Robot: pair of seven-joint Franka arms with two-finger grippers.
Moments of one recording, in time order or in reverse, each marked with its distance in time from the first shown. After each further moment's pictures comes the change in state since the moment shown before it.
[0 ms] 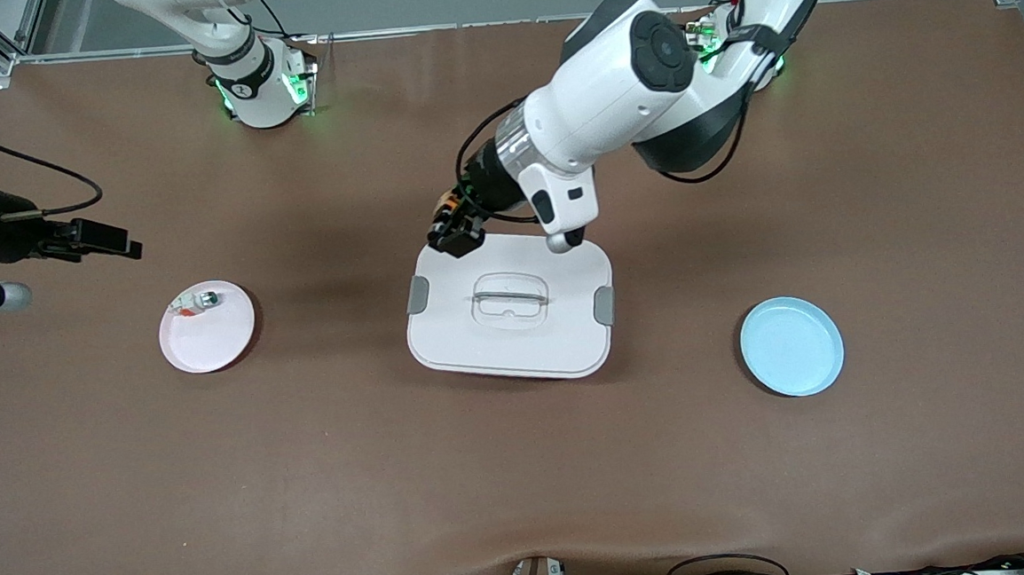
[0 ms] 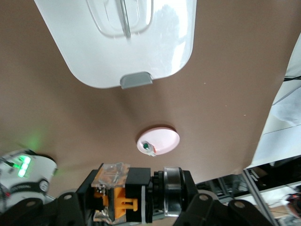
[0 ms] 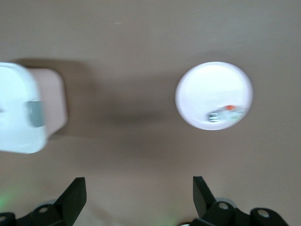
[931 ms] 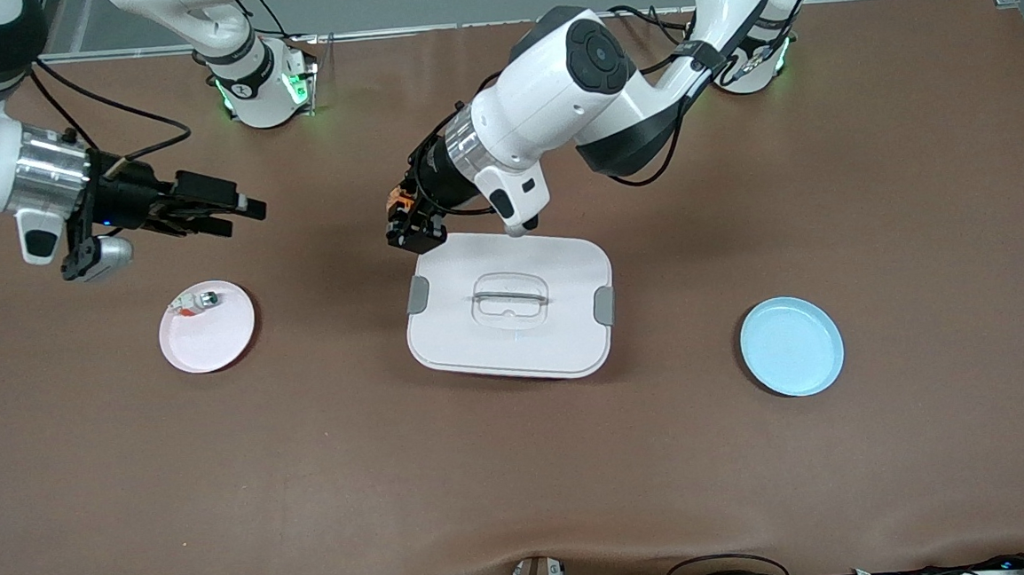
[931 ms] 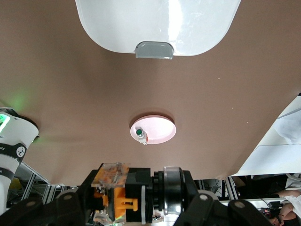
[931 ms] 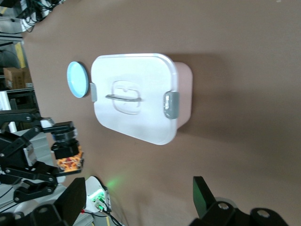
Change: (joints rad) left arm -0.092 0.041 0.024 0.019 0.000 0.068 -0.216; right arm 0.145 -0.134 0.013 -0.252 0.466 0.241 -0.014
